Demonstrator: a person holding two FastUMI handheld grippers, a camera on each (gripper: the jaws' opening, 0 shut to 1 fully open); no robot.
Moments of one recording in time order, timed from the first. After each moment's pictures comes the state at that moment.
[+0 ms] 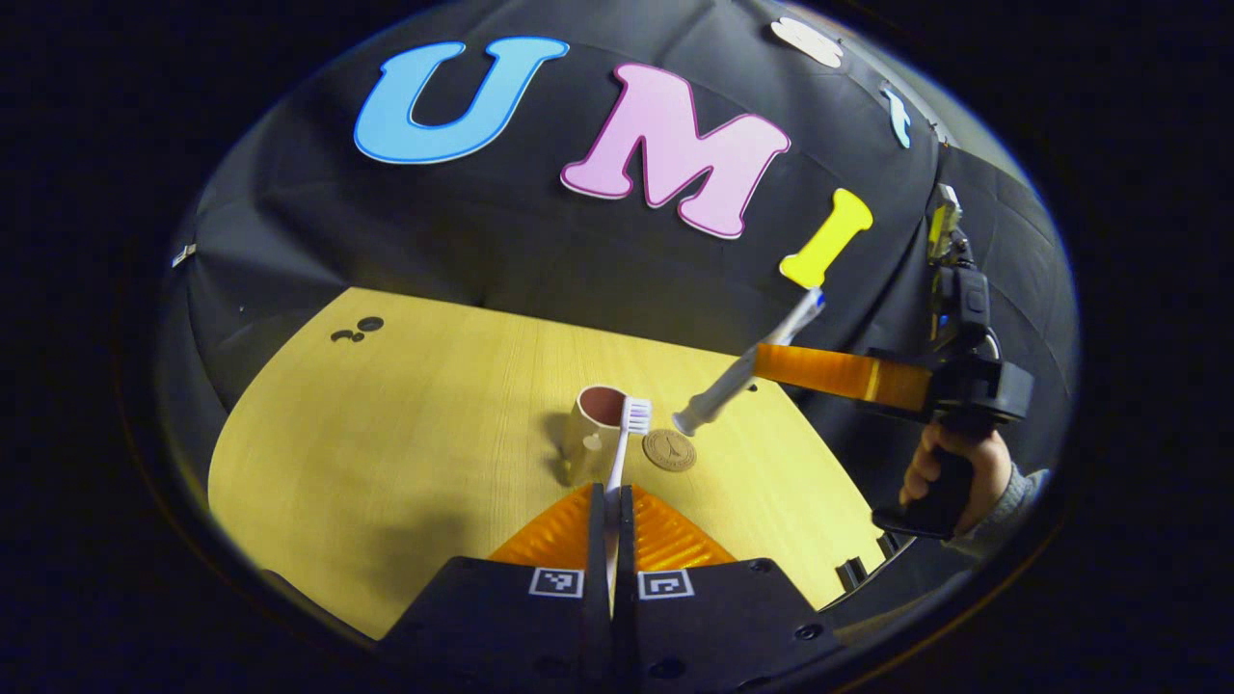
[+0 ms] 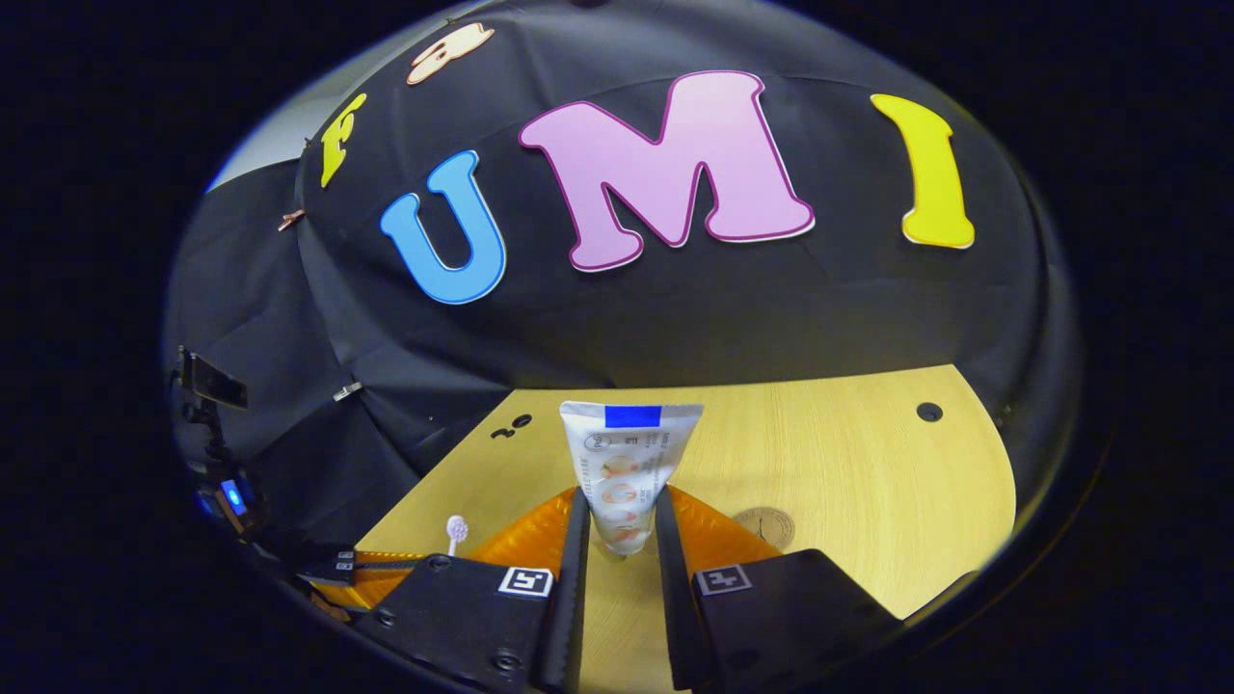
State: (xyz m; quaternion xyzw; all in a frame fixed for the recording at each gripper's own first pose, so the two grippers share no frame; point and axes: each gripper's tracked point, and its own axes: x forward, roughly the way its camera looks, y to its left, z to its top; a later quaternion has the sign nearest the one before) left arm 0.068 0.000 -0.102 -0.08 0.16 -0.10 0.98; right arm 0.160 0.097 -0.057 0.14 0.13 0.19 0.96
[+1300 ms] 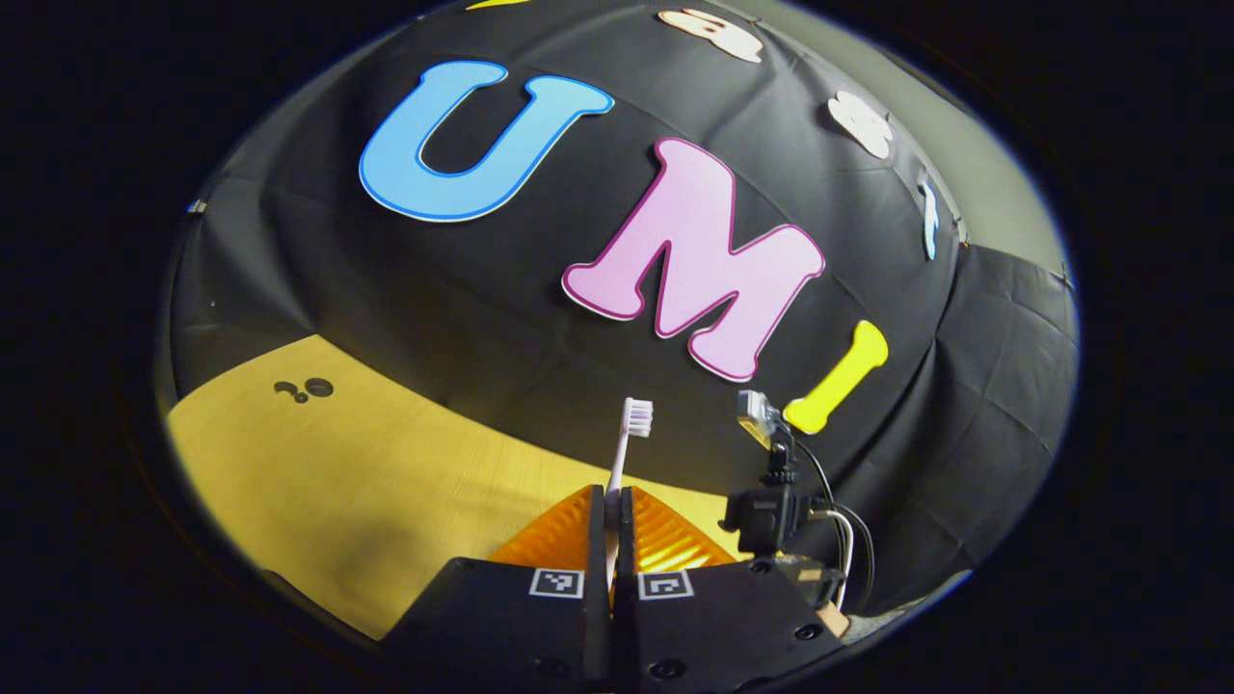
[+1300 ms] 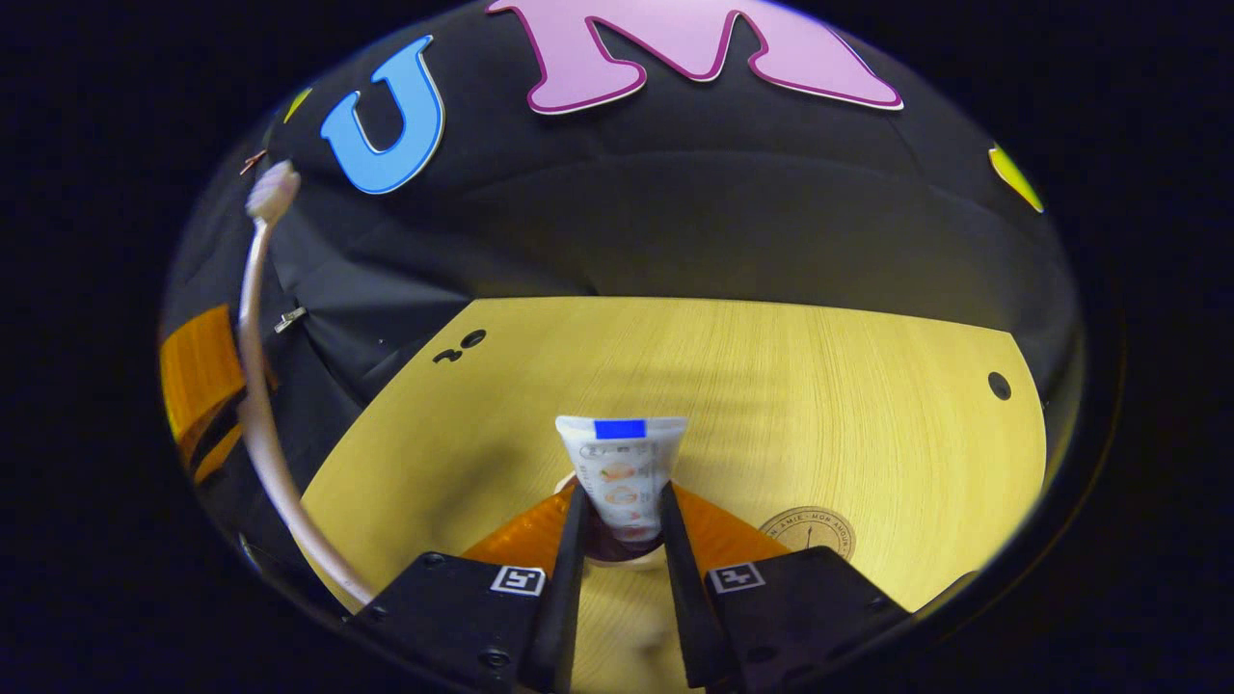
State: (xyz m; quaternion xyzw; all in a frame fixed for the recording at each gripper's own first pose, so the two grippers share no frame) left arm 0.219 -0.010 -0.014 -0.20 -0.02 -0.10 0.97; right arm 0.272 0.146 -0.187 0.08 0.27 0.19 0.94
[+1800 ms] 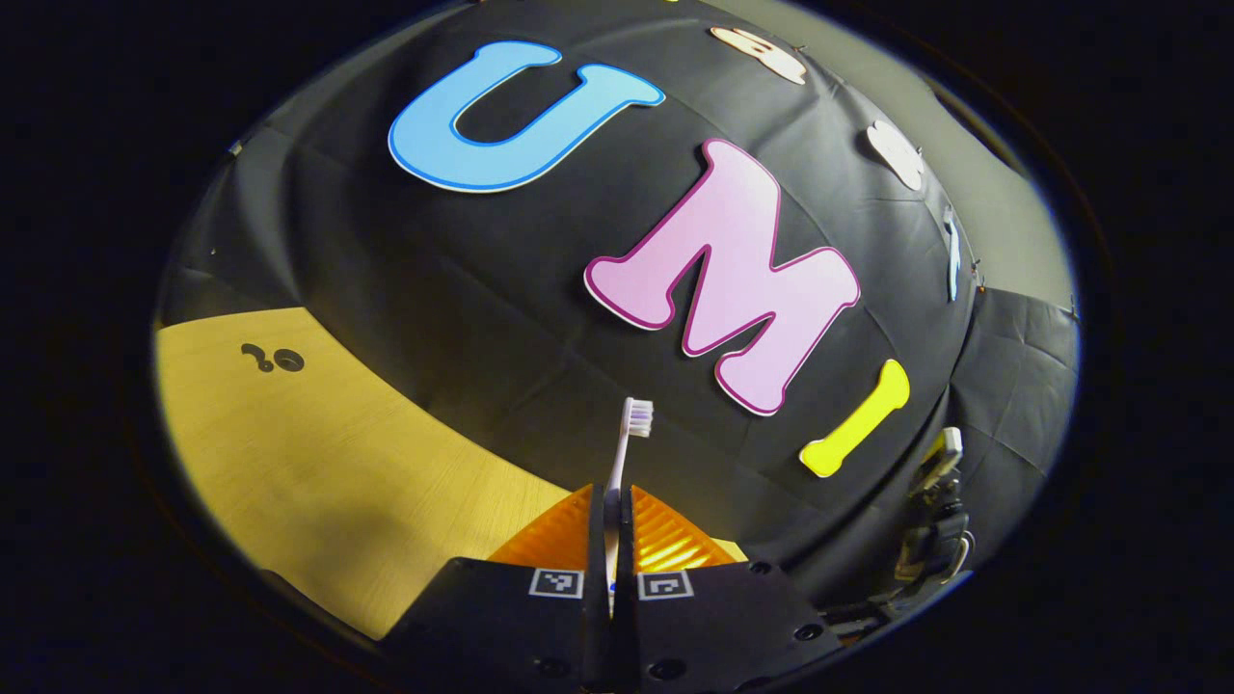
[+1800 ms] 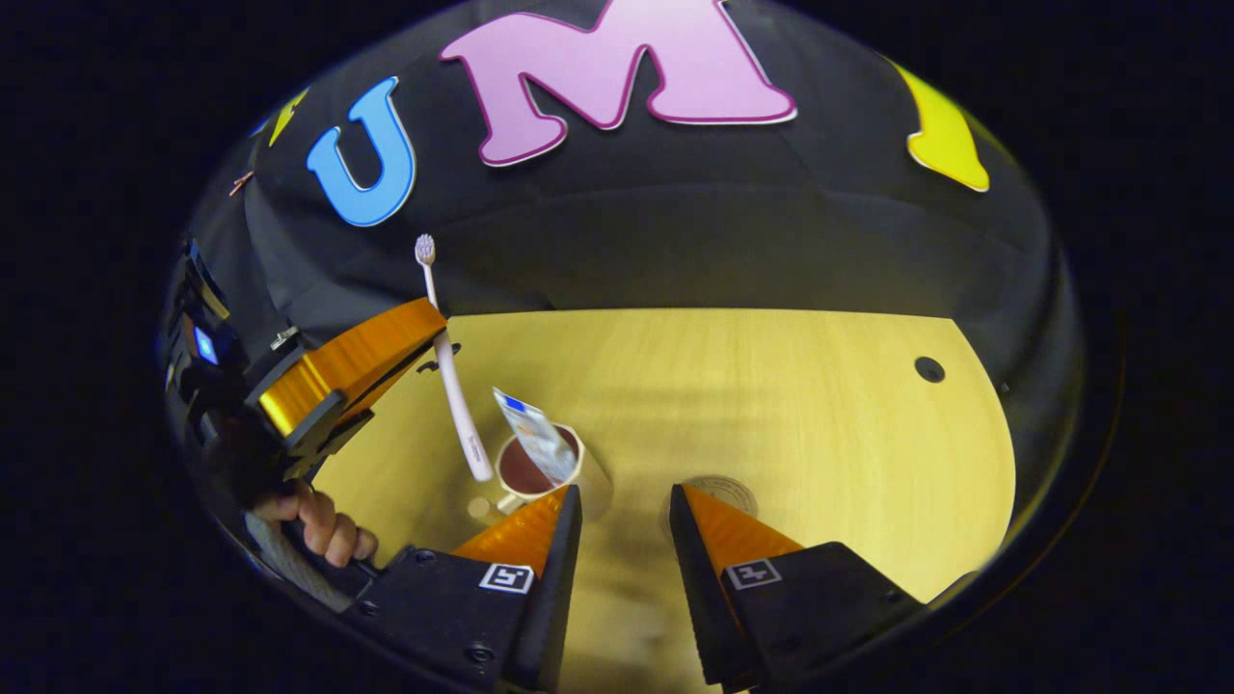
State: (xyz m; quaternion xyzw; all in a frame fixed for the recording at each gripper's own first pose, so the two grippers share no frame) left arm 0.283 -0.015 -0.035 -0.25 -0.06 -0.09 0.96; right arm 0.215 0.049 -0.171 0.10 0.26 0.15 0.95
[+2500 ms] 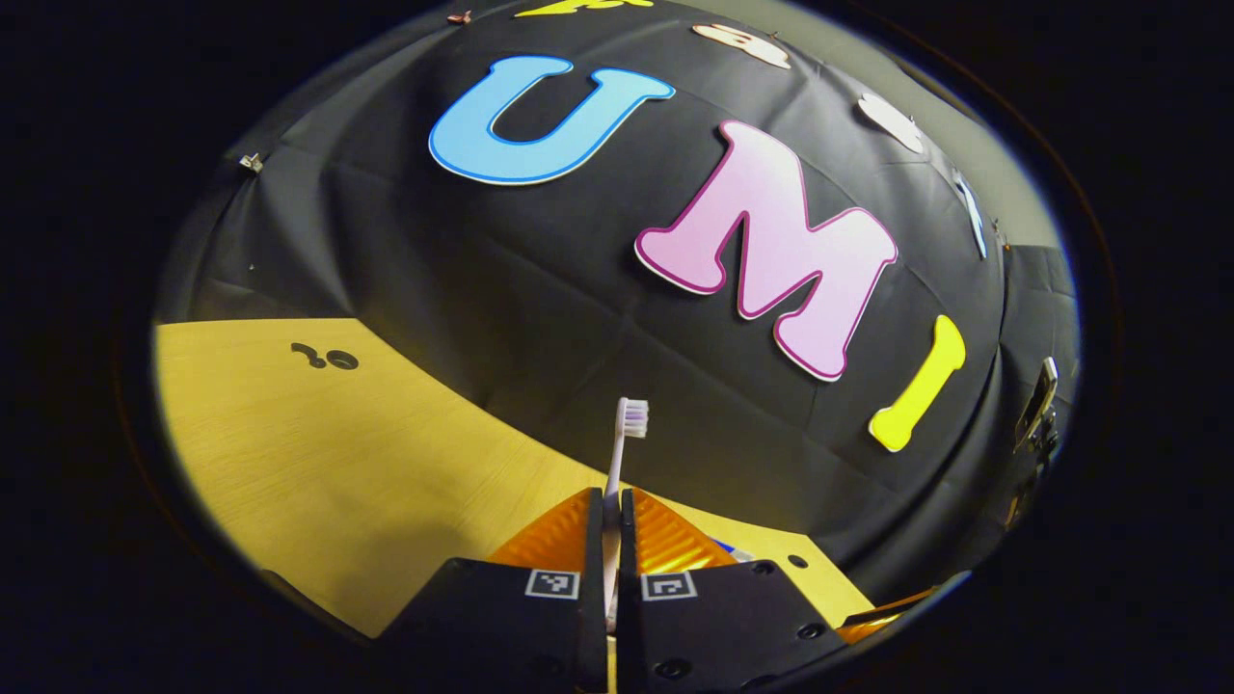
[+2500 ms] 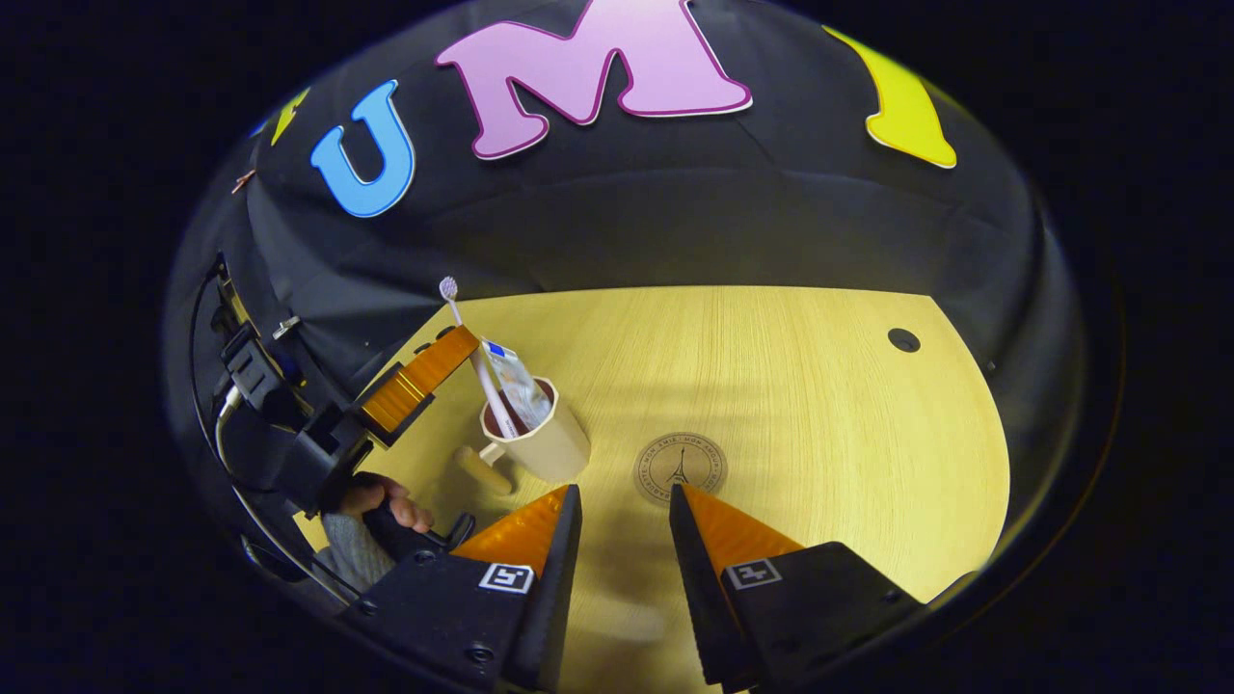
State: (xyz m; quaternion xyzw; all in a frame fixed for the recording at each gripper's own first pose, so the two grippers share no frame) left arm 0.296 -0.007 -0.108 -0.21 -0.07 -0.02 0.98; right arm 0.178 0.027 -0.192 0.10 0.27 0.15 0.95
